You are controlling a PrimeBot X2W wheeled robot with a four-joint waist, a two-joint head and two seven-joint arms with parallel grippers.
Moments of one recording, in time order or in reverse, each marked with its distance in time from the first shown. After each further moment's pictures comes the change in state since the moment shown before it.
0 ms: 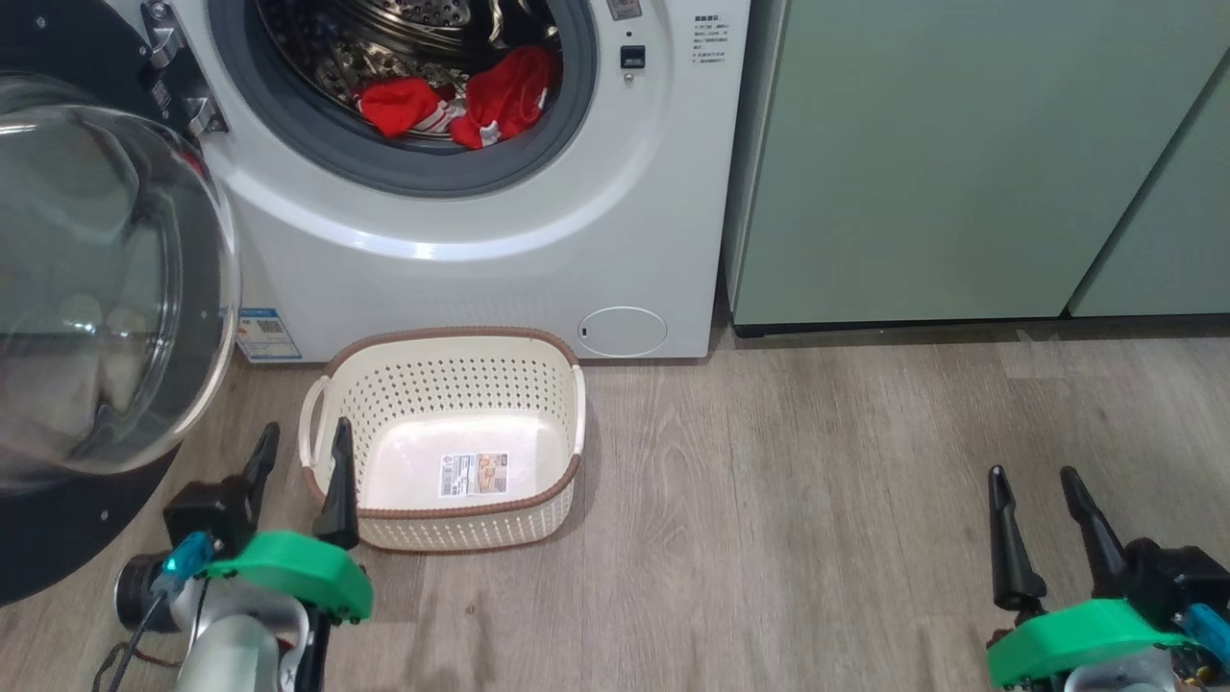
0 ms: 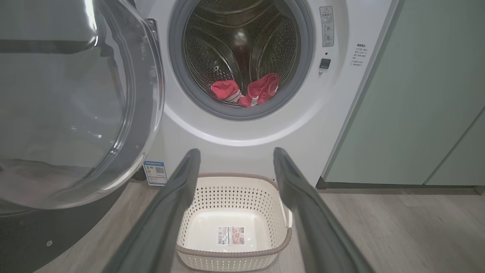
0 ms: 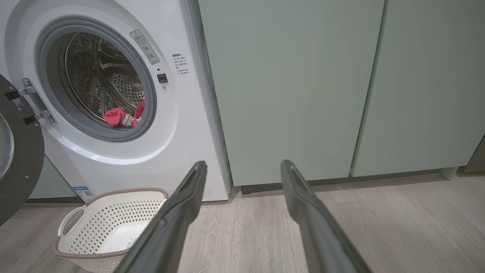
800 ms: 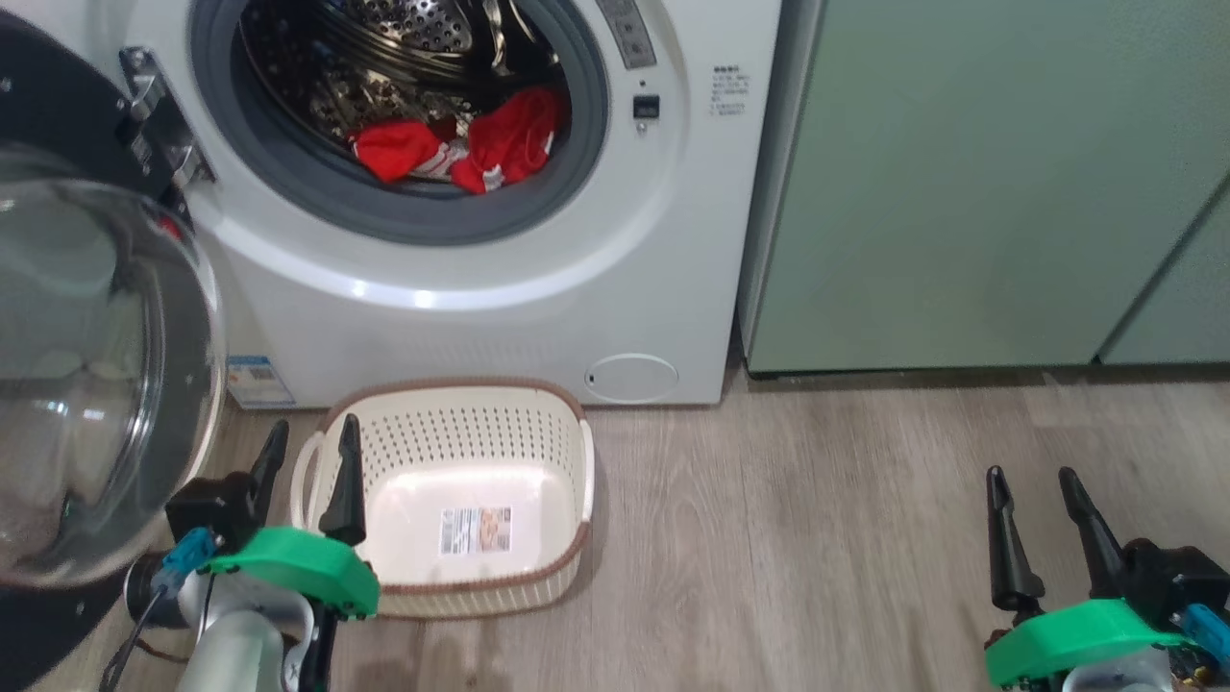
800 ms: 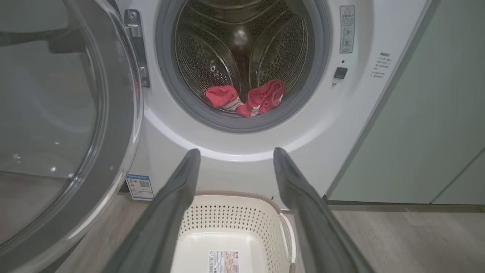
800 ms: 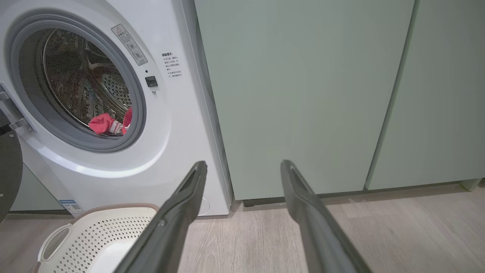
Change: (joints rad) left arm -0.009 0.009 -0.037 0.012 -0.065 0.000 0.000; right arm -0.001 0.003 0.000 0.003 0.000 0.000 0.000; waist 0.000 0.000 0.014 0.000
